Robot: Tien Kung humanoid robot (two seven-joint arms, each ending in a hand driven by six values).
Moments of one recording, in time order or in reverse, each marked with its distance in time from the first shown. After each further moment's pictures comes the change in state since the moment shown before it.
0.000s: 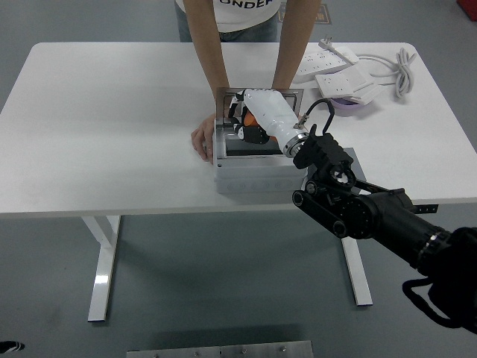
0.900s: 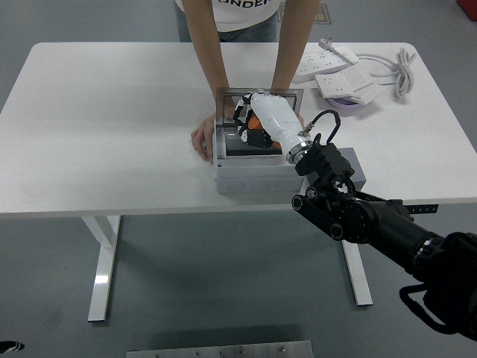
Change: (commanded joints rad) left arm -0.001 0.000 -0.018 -0.005 0.023 -0.003 0.013; right arm -0.018 0.021 -0.008 -0.064 0.097 -0.064 0.060
